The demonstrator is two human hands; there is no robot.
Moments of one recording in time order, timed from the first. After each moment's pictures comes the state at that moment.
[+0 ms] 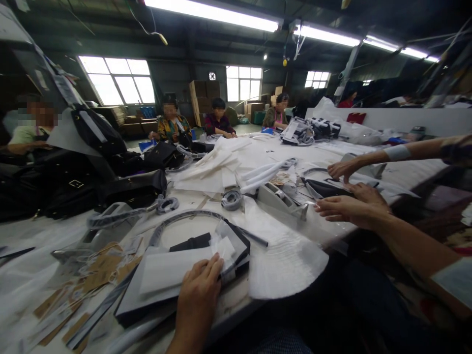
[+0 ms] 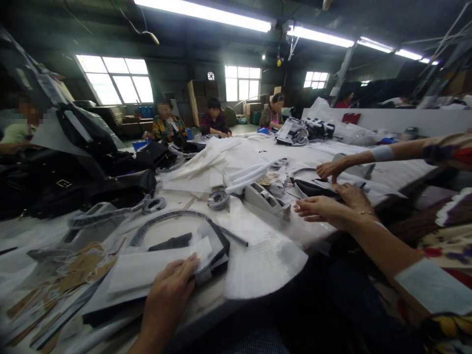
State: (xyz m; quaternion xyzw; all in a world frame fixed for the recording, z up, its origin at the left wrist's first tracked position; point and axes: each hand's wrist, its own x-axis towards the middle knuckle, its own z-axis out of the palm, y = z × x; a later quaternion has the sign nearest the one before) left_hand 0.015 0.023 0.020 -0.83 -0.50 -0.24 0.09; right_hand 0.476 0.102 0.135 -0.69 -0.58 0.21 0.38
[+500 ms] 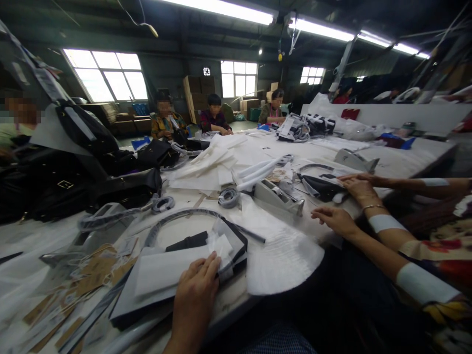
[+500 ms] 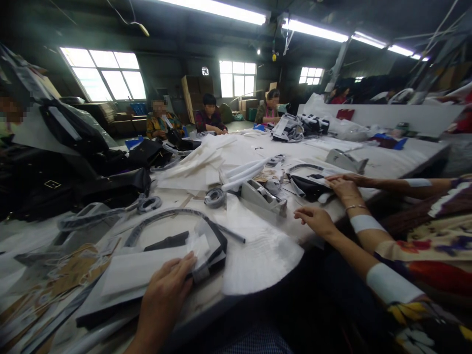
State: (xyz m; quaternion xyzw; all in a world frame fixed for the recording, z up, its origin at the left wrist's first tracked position) left_hand 0.011 0.024 0.020 -0.84 -0.49 -0.22 0.09; right_hand 0.477 0.088 0.058 -0.72 -0.55 0.22 0.36
